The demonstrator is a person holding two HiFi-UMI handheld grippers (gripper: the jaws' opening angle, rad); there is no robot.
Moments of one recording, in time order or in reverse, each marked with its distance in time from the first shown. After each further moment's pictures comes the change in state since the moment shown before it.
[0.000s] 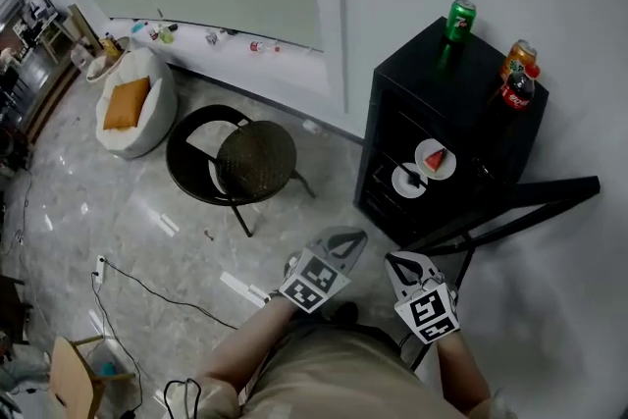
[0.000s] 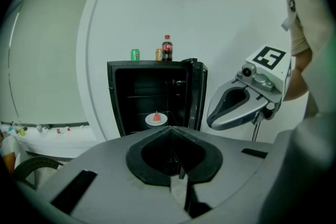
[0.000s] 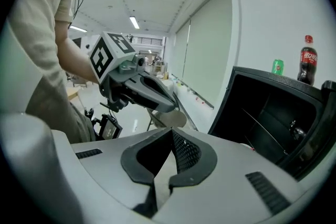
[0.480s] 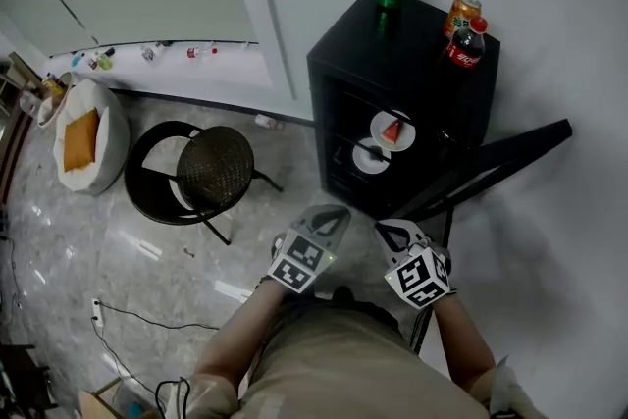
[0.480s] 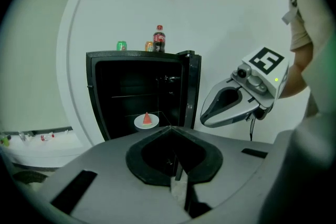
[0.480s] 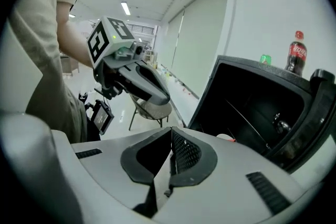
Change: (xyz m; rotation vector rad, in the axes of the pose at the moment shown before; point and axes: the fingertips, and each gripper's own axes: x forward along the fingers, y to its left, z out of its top) left arm 0.051 0.004 0.008 0.052 0.023 -0.136; right arm 0.008 -0.052 -0.030 -0.013 0.108 -0.140
